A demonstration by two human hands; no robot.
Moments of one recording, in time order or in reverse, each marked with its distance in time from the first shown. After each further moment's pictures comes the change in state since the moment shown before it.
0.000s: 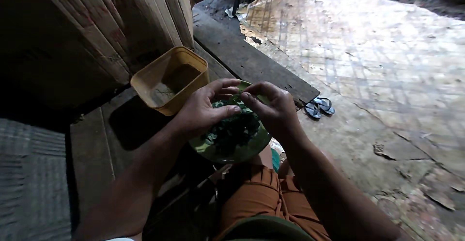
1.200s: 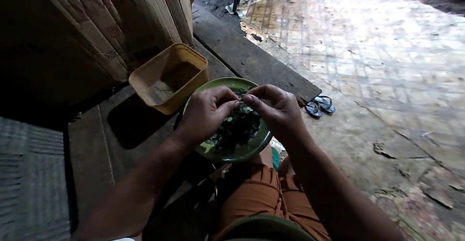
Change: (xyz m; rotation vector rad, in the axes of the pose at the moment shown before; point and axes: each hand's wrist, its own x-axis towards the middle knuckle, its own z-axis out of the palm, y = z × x) left_hand -0.006 -0.005 0.015 0.292 0.162 0.087; right_hand -0.008 0.002 -0.004 0.169 -0.020 0.118
